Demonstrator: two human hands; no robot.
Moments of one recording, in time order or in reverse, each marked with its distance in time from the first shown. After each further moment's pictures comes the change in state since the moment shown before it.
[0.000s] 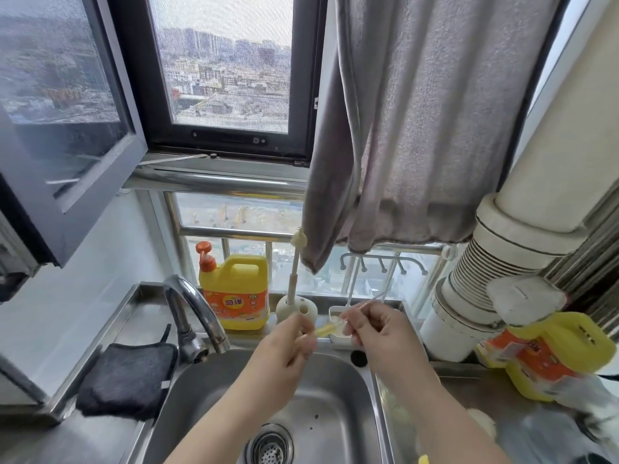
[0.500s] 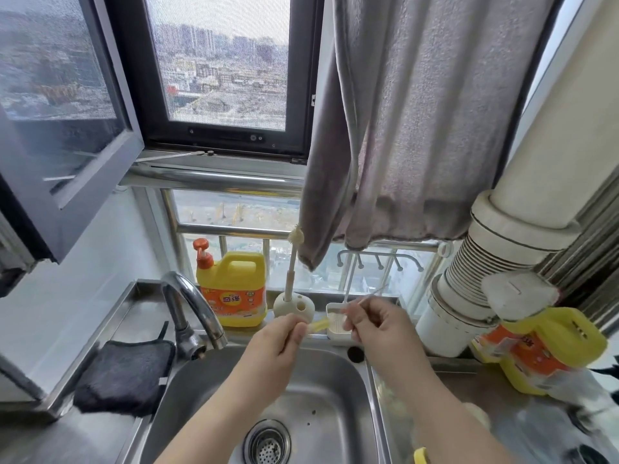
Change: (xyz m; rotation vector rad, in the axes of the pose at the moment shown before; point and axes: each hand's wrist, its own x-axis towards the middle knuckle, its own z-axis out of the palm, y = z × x) left_hand 0.001 -0.005 -0.001 -0.052 0.045 -0.014; right_hand -0.002 0.000 -0.002 -0.008 0.013 -0.028
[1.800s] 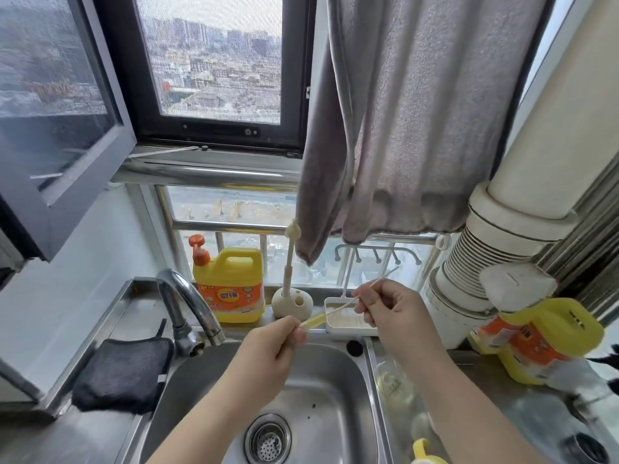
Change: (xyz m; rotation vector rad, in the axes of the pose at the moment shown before) left_hand -0.006 -0.009 -0.001 0.078 -0.027 0.090; right_hand 0.009 -0.007 -0.014 0.034 0.060 0.006
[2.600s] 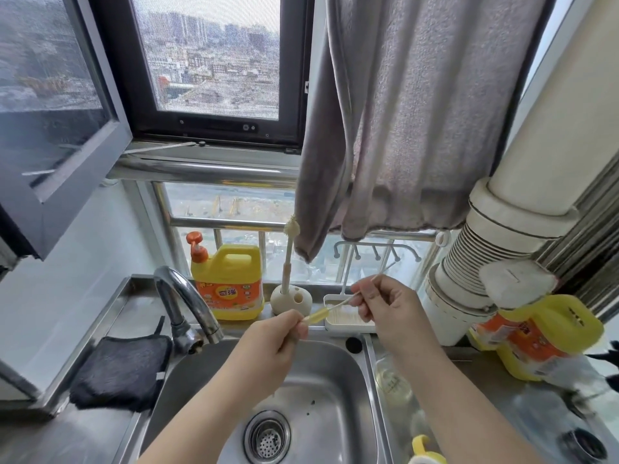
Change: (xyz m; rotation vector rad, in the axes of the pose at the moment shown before) left_hand 0.006 0.000 -0.002 0.042 -0.047 -0.018; right_hand 0.005 0.003 0.006 0.153 0.024 0.024
